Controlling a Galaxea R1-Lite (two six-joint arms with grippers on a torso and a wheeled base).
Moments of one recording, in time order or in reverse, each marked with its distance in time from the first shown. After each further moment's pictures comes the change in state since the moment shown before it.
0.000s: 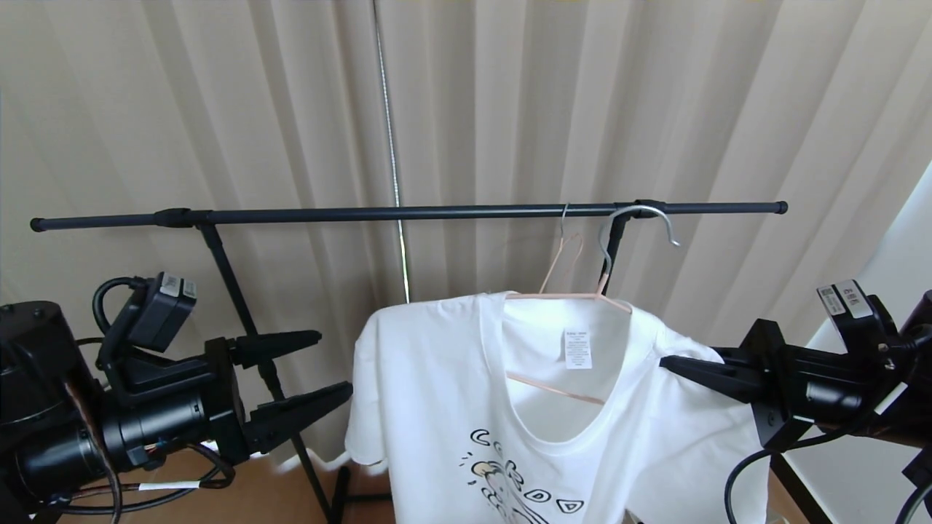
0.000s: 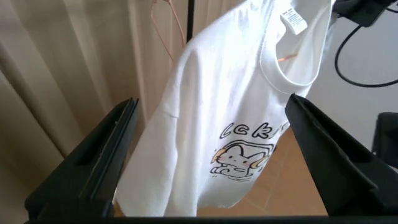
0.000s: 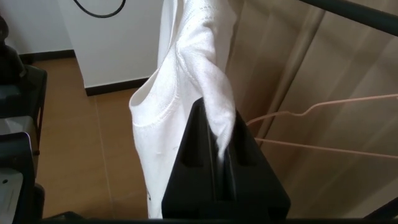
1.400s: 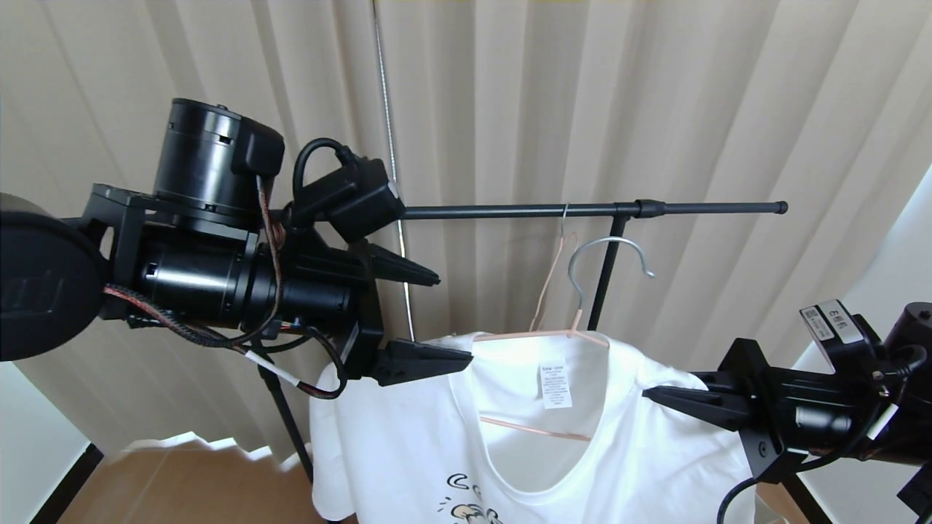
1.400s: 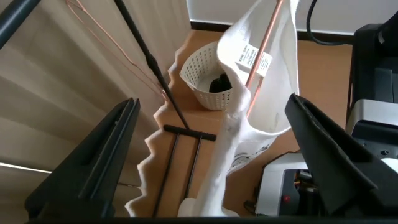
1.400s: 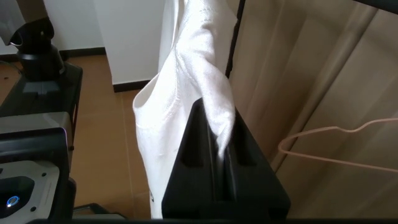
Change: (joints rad) left arm -0.359 0.120 -0.891 1.166 0.194 0.521; right arm 0.096 -0.011 0.038 0.000 0.001 -0.005
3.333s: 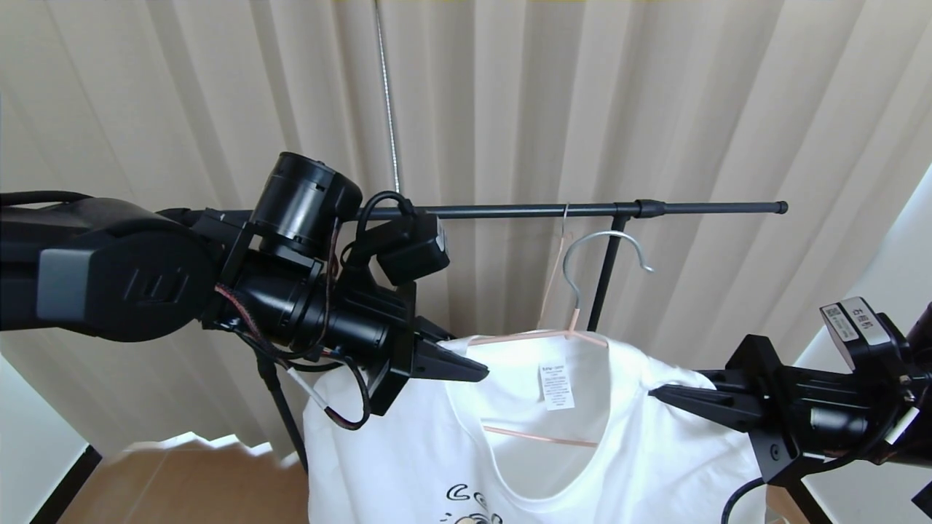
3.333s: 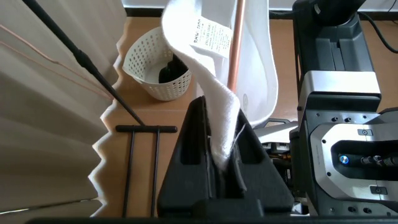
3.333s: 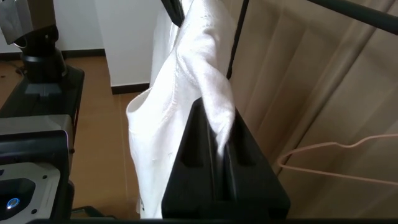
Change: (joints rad) left arm -0.024 0.127 -0.073 0.133 -0.176 0.100; right arm 0.013 -0.045 0.006 0.000 0.000 0.001
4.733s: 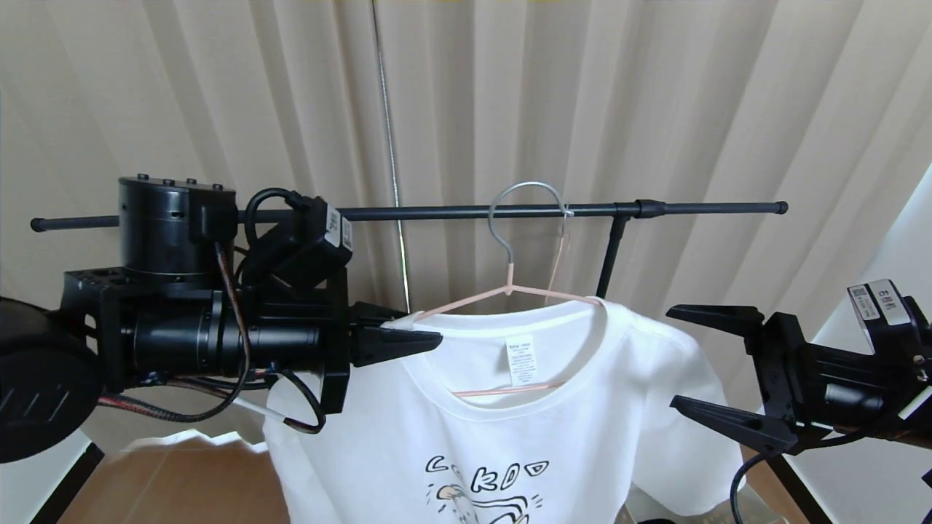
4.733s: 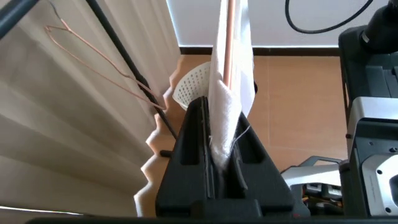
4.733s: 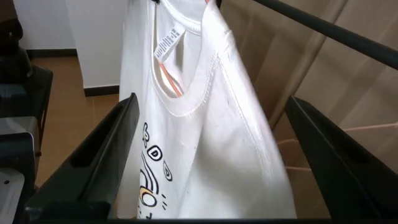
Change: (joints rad) left arm 0.104 -0.182 0.415 -0.607 0.006 -0.143; right arm -0.111 -0.003 -0.035 -0.002 -0.008 -0.051
